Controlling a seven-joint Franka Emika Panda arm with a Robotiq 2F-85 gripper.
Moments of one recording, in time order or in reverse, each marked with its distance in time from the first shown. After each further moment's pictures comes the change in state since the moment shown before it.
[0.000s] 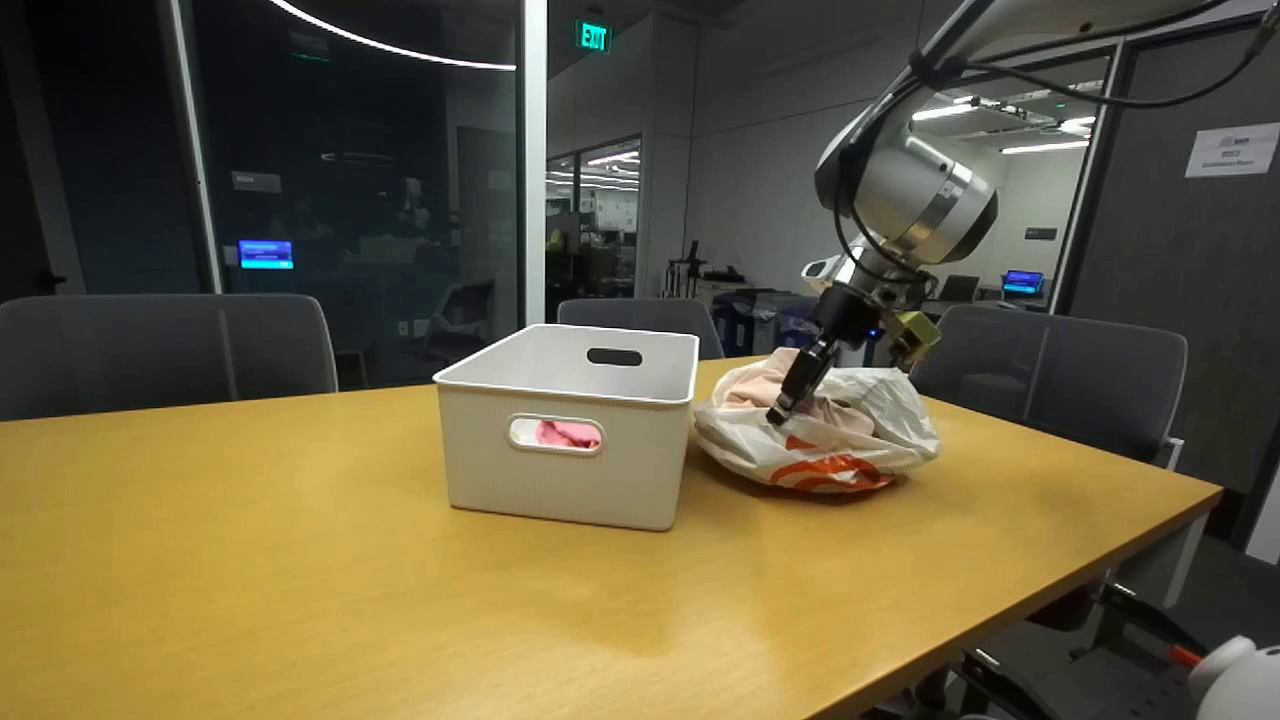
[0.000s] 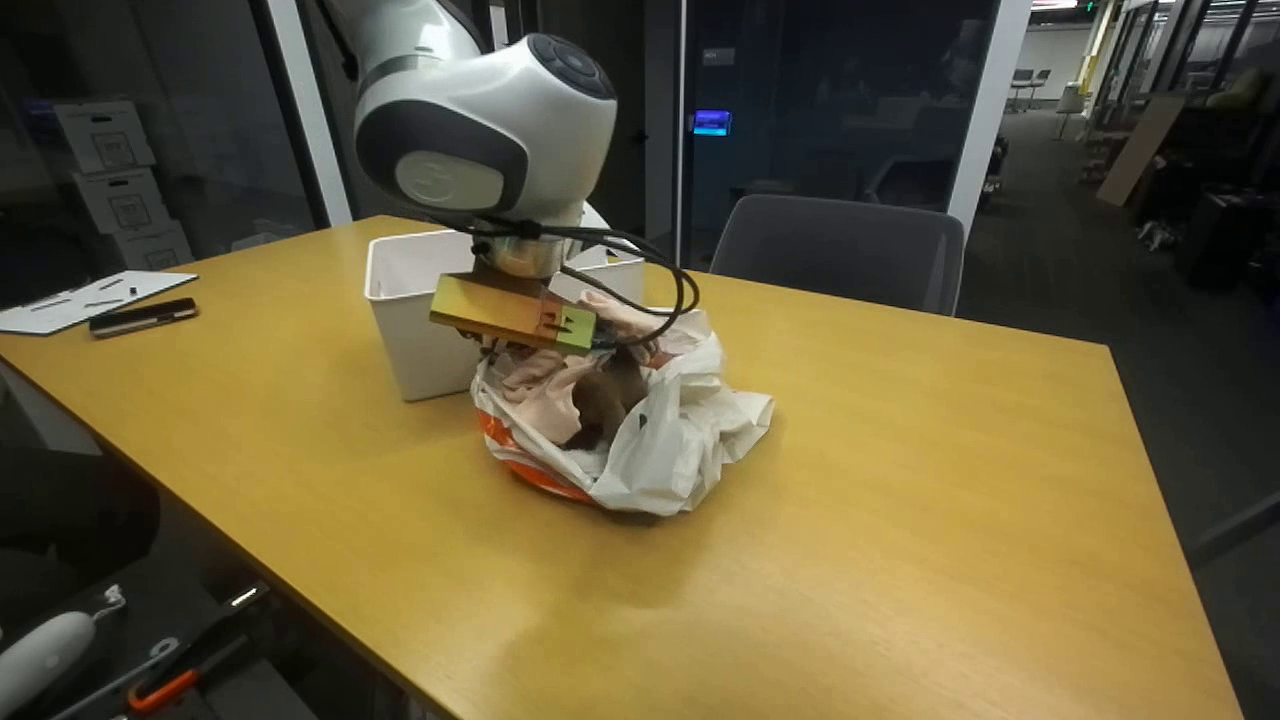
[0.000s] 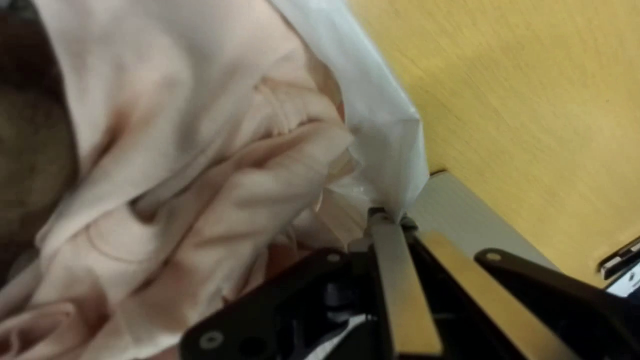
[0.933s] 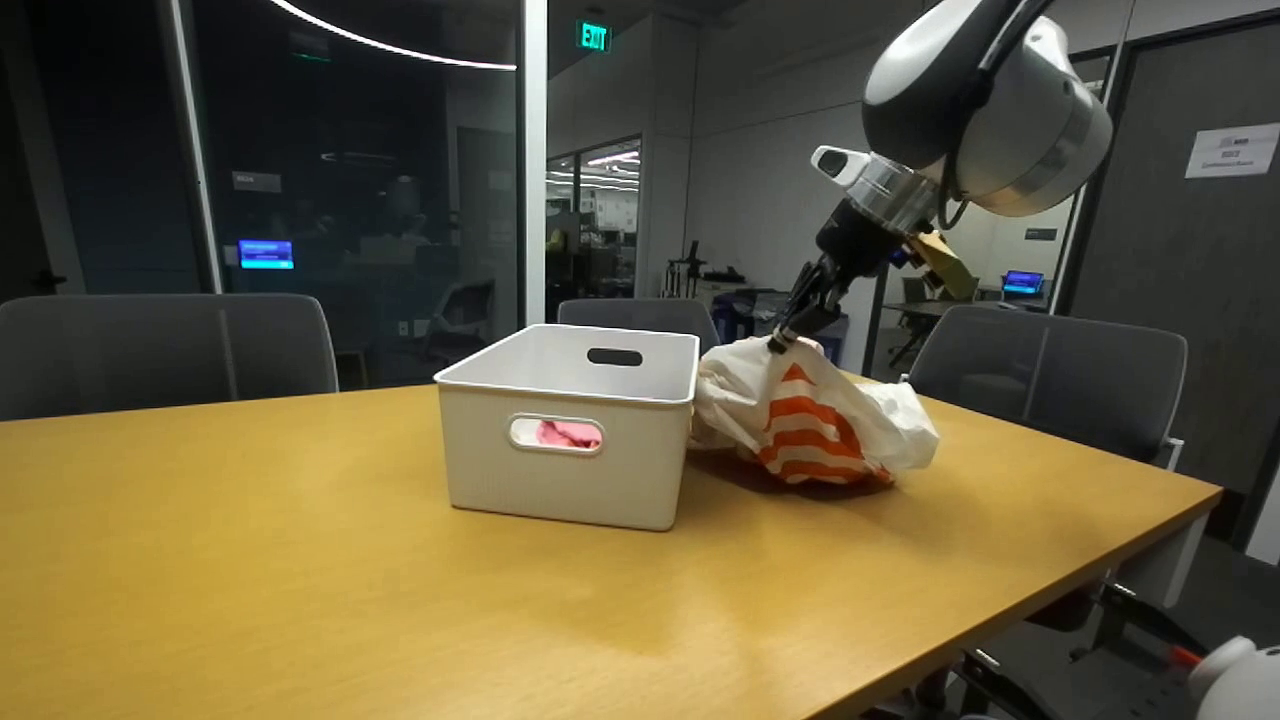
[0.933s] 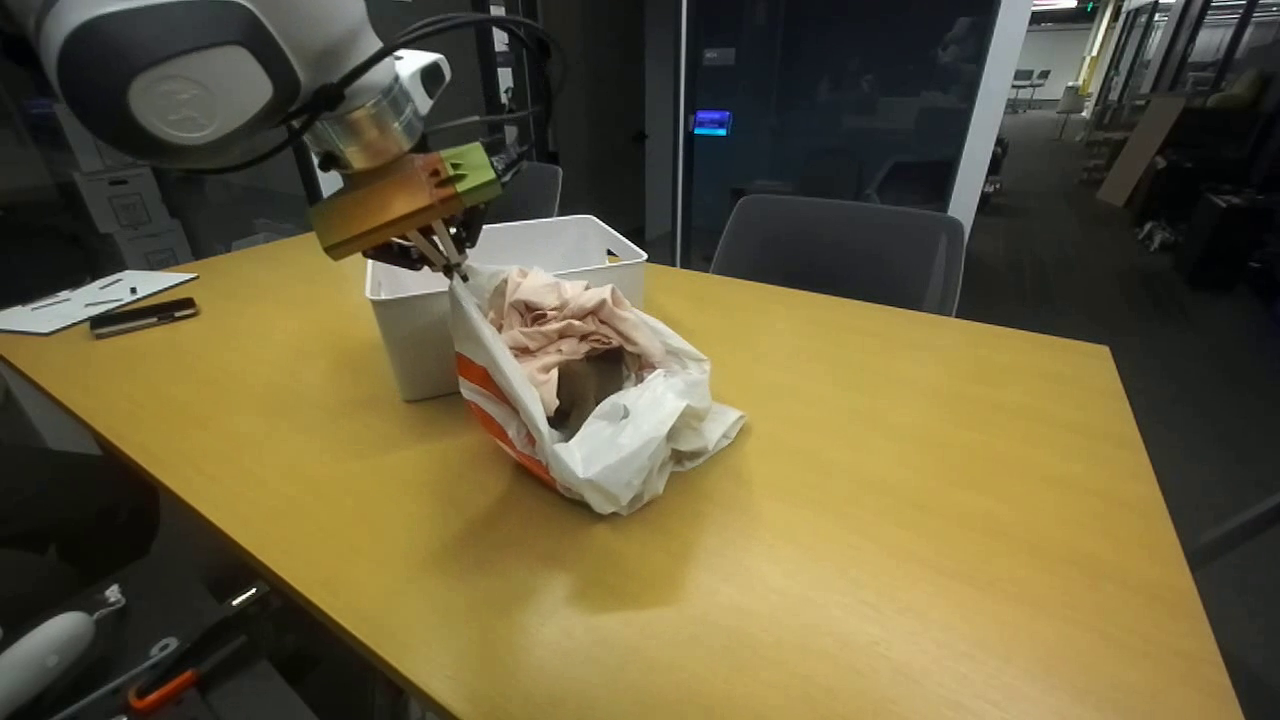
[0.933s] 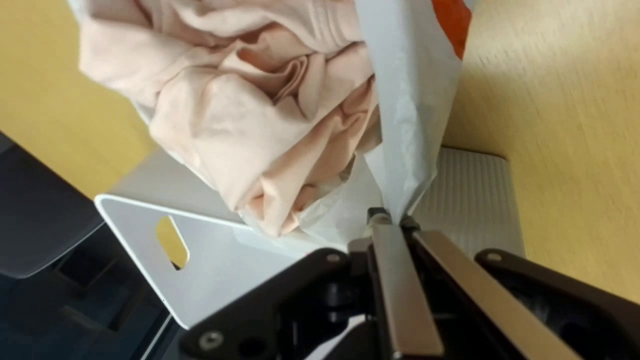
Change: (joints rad) arm 0.238 -0.383 0.052 -0.307 -0.195 0.519 0.037
